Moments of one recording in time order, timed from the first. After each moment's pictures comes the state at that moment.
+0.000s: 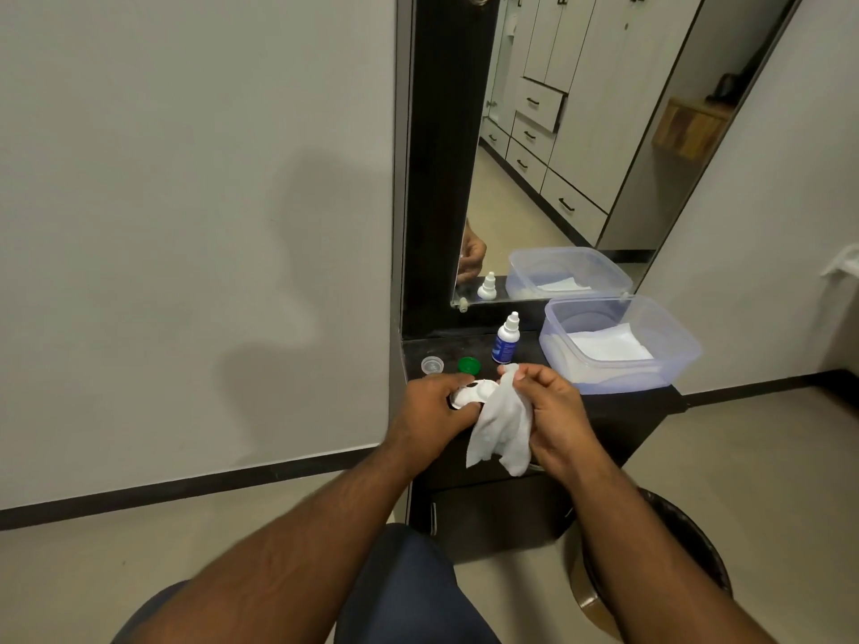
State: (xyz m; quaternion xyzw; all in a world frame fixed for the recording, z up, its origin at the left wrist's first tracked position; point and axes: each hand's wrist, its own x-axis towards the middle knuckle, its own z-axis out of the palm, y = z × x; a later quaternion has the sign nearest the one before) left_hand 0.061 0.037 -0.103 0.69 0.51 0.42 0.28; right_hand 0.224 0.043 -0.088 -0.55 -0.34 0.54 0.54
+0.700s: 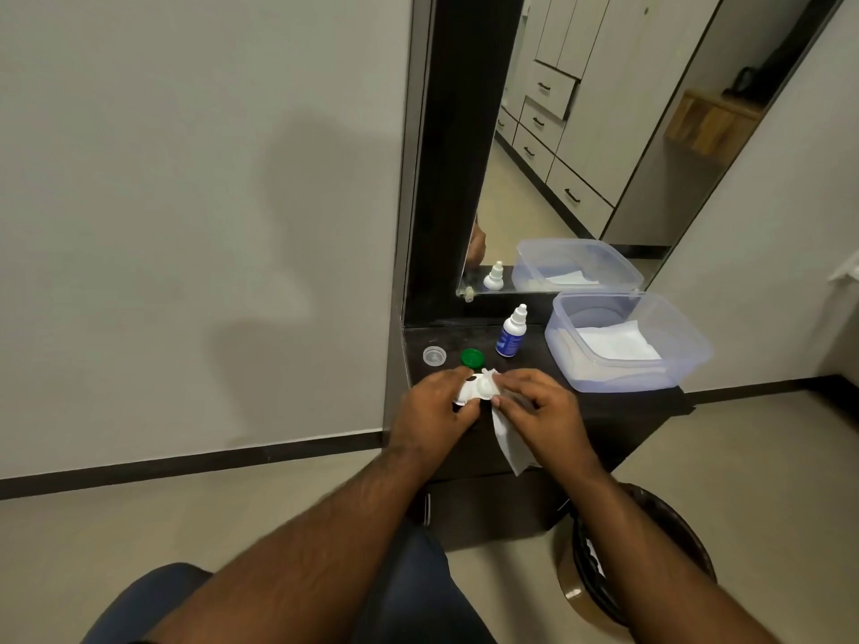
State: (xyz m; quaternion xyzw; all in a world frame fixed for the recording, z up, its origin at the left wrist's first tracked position) left_hand 0.069 0.035 -0.119 0.70 0.56 0.41 0.18; right_hand 0.233 0.037 -0.102 -0.52 -0.72 0.19 0.41
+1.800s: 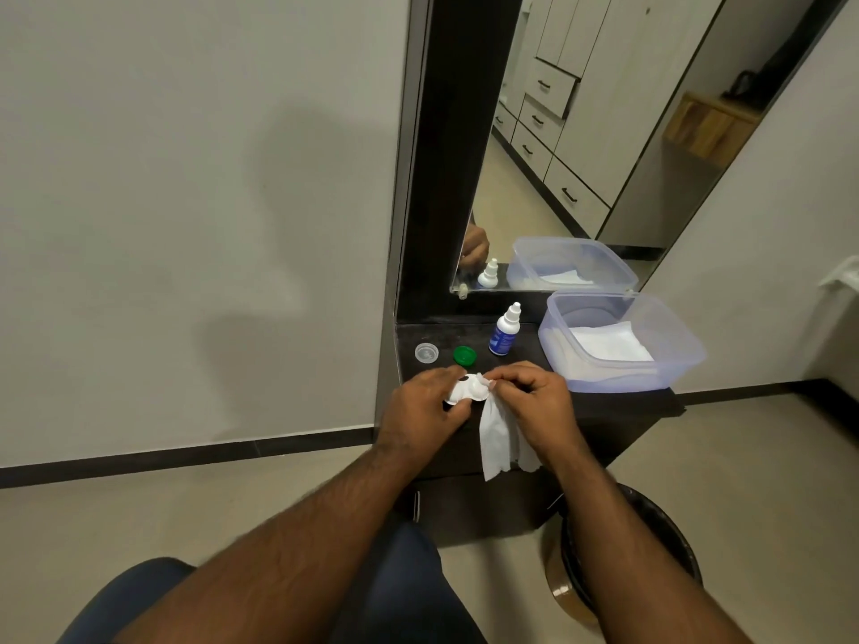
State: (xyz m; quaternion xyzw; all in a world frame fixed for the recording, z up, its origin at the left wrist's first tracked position) left_hand 0.068 0.039 -0.125 0.71 0.56 0.40 0.17; right_hand 0.231 0.053 -0.099 -0.57 -0.62 0.34 0.43
